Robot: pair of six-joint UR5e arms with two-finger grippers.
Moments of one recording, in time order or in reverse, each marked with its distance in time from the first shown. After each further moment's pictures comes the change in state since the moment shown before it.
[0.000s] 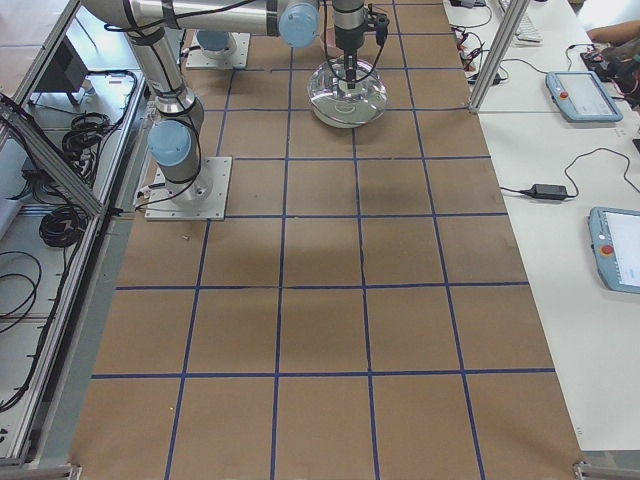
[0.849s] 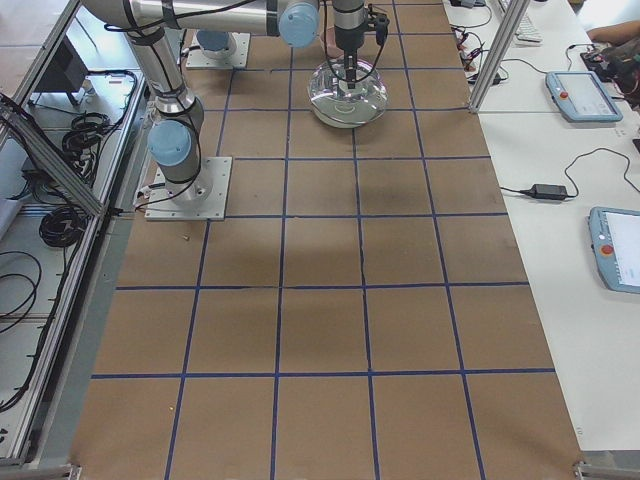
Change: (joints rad) left arm 0.000 -0.005 0.000 0.022 0.000 0.001; right arm 0.000 0.000 0.000 0.000 0.000 0.000
